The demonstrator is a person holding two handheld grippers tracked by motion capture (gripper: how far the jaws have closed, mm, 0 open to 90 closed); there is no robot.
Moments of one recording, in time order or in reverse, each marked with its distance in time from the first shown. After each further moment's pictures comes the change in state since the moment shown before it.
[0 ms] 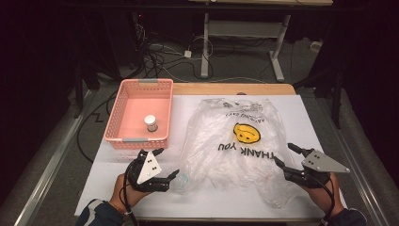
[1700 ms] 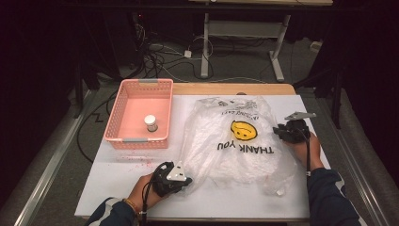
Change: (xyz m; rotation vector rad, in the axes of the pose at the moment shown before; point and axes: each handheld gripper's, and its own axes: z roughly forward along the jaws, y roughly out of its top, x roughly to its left) left arm -0.020 0.000 0.058 0.292 -0.353 0.063; right arm -0.101 -0.025 0.138 0.403 -0.038 0.211
